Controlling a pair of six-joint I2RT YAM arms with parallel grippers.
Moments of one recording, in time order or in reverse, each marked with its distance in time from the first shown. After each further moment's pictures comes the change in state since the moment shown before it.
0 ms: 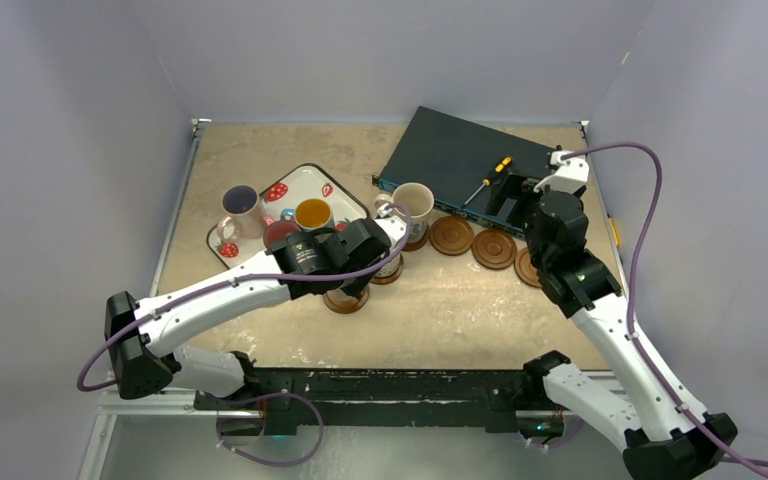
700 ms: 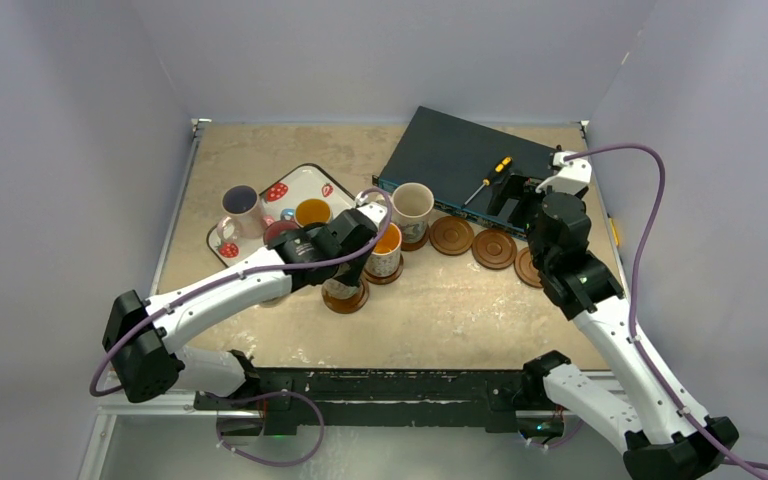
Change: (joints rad) left arm 0.150 0.004 -0.150 0.207 0.032 -0.134; right arm 0.000 -0.016 0.000 0.000 -0.001 0.000
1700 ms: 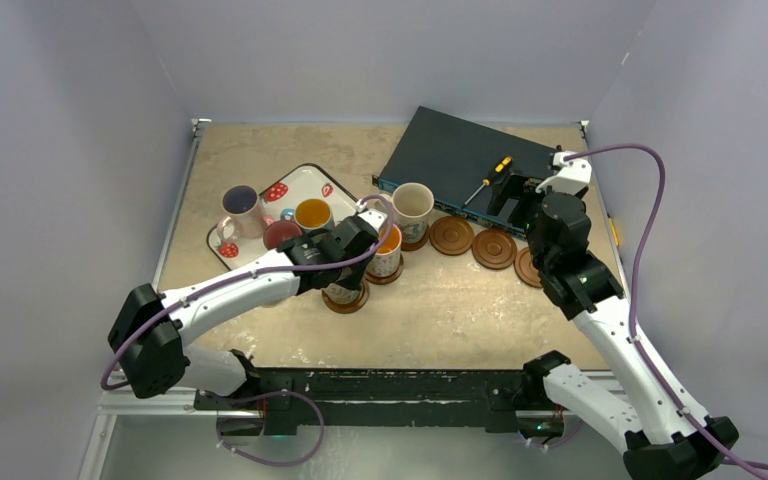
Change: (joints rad) left arm 0.020 0.032 -0.101 0.108 0.011 -0.024; right arm 0.000 0.000 0.000 0.001 0.000 0.000
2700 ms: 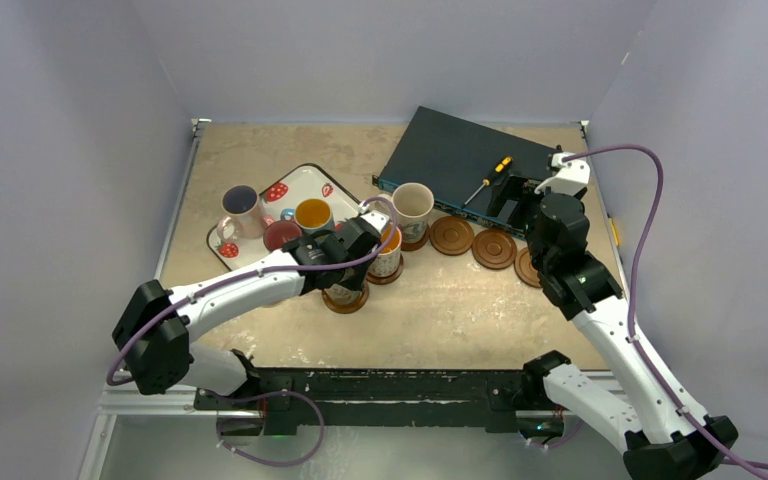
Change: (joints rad) left arm 0.000 0.027 -0.017 0.034 -0.005 0.007; right arm 0.000 0.000 -0.010 0.001 0.000 0.000
